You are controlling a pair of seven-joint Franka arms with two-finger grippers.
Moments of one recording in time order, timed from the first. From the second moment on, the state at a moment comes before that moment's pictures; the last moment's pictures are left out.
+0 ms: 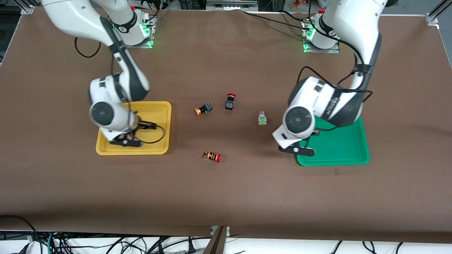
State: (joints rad) left arm -0.29 0.64 -0.12 -1.40 0.24 1.66 -0.27; right arm 0.23 0.47 0.13 -1.86 -0.02 2.14 0.55
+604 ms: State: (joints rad) left arm -0.11 0.66 -0.19 -1.68 0.24 2.02 -0.11; right arm 0.41 0.61 0.29 -1.87 -0.02 2.43 1.26
